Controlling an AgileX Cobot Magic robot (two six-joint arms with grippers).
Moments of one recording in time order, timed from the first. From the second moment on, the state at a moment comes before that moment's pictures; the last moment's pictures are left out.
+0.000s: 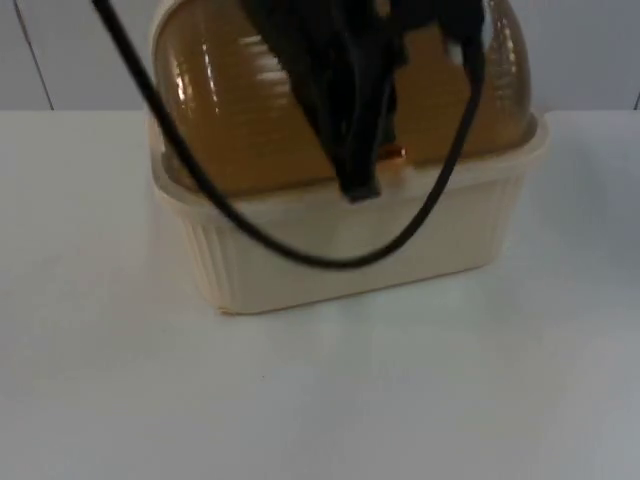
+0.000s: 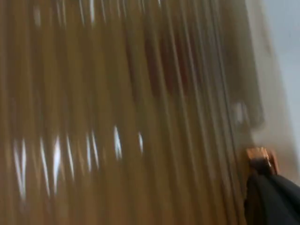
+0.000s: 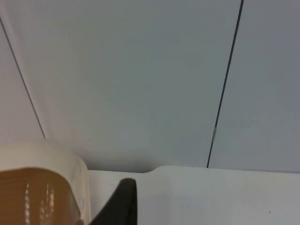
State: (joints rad) right arm 0.04 1.10 -1.38 0.00 0.71 -0.04; left arm -0.67 1.89 -1.37 0.08 0.51 0.81
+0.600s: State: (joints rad) right arm 0.04 1.10 -1.38 0.01 0.71 -0.04; left arm -0.70 1.53 -1.26 0.20 0.42 0.45
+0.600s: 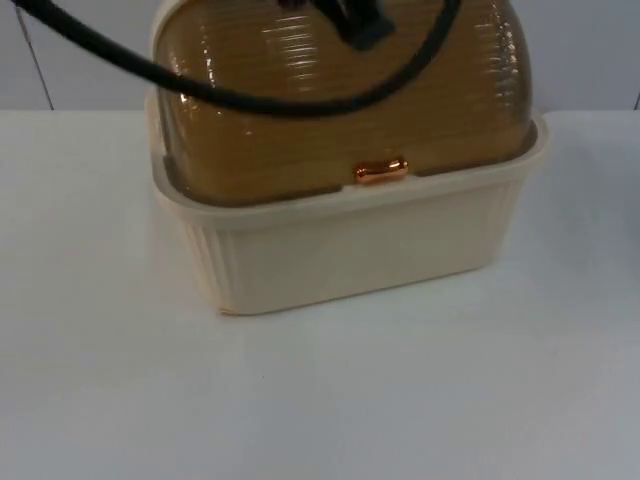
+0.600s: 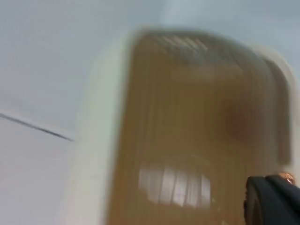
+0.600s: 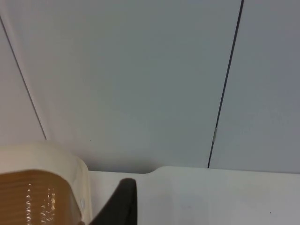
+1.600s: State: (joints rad) right arm 0.04 1.10 -1.38 0.01 0.71 -0.04; left arm -0.05 1.30 -1.15 0.13 0.31 -0.11
